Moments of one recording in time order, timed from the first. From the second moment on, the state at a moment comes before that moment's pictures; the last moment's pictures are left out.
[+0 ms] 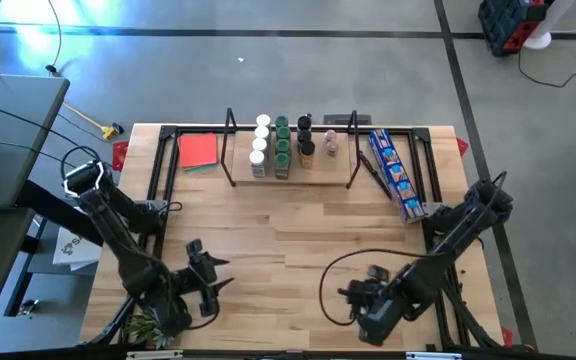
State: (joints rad) left arm -0.95 1.49 1.12 -0.87 -0.91 -1.06; right arm 0.78 1.72 1.44 -0.96 0.11 1.03
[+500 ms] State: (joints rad) left arm -1.03 1.62 1.12 -0.87 -0.96 -1.30; right arm 1.04 1.75 1.42 -1.24 0.15 1.37
